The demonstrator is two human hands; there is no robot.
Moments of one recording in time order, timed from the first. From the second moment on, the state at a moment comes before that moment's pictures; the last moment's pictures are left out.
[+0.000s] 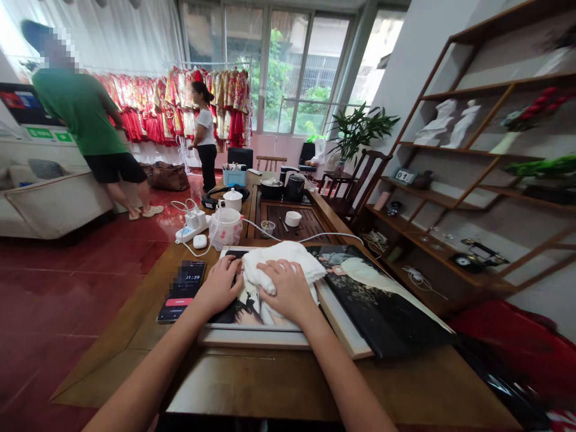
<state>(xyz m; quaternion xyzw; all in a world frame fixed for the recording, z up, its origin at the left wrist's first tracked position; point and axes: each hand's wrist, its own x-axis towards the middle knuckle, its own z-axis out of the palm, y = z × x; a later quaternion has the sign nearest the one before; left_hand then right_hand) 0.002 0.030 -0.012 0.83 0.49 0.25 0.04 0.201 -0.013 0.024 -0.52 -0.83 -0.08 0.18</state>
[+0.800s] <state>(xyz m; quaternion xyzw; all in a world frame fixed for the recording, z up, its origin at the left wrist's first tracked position) 0.001 0.031 -0.011 0.84 0.48 0.25 0.05 0.218 -0.009 0.019 -0.56 -0.80 -0.09 0.19</state>
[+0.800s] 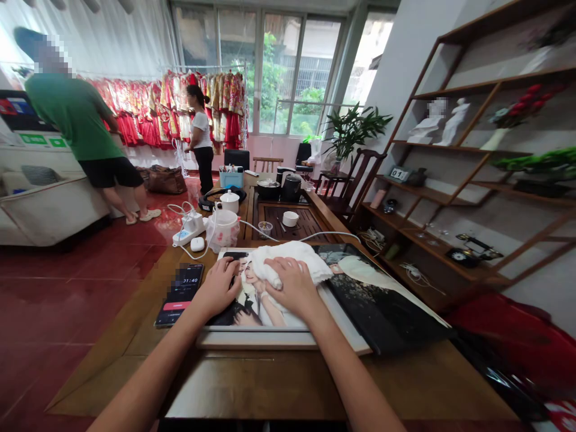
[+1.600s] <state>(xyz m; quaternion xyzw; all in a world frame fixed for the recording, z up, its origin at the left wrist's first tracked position) 0.001 0.030 -0.012 0.83 0.49 0.24 0.05 0.235 -0.018 0.013 -0.59 -0.78 -0.13 0.18</state>
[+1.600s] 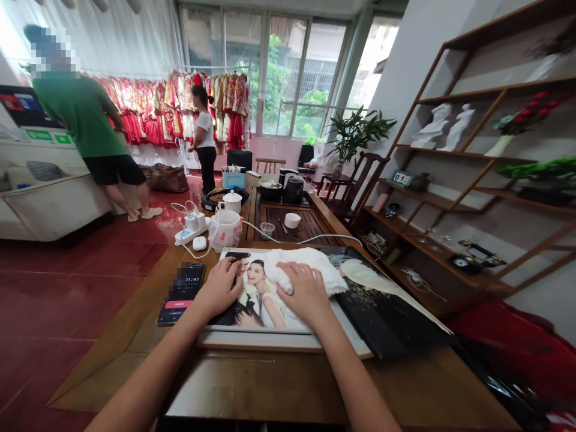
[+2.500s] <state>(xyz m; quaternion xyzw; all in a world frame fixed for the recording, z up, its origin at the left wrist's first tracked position) 0.002 0.028 -0.009 0.83 0.50 0.24 0.05 0.236 -0.014 0.017 -0.57 -0.79 -0.13 0.16</state>
